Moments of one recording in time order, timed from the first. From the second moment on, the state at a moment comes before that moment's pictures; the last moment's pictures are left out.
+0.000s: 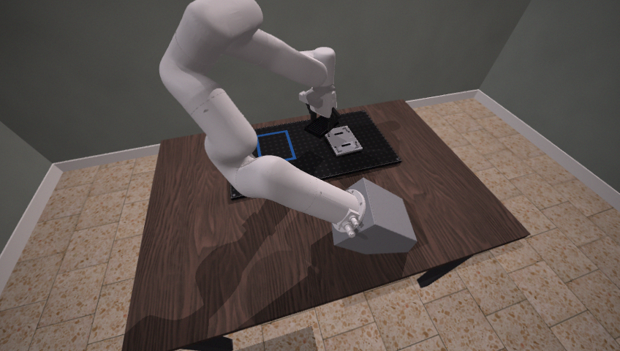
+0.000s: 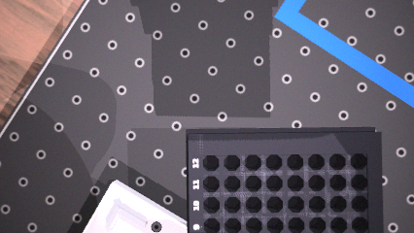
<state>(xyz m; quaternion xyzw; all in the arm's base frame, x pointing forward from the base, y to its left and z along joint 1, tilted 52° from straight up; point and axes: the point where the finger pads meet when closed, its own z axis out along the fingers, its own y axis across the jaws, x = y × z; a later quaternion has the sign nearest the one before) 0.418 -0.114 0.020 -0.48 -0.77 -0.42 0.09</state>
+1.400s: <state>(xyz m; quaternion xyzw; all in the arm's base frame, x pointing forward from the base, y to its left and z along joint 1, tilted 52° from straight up) 0.401 -0.175 -0.055 -0.04 -0.90 -0.41 -0.14</state>
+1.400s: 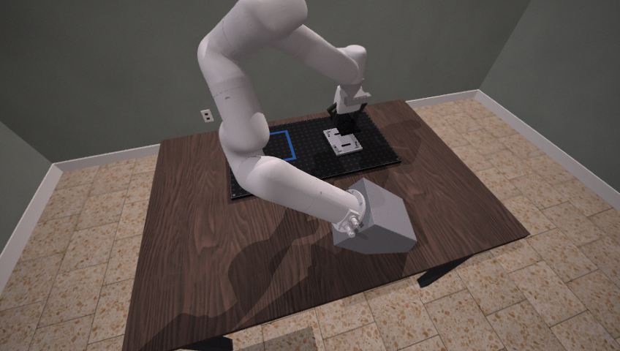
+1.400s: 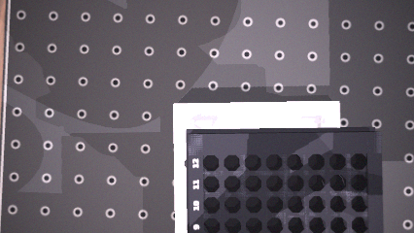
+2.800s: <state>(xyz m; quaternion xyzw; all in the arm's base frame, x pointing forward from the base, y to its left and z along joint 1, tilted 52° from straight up) 0.405 -0.164 -0.062 -0.04 -0.90 -0.41 -0.14</state>
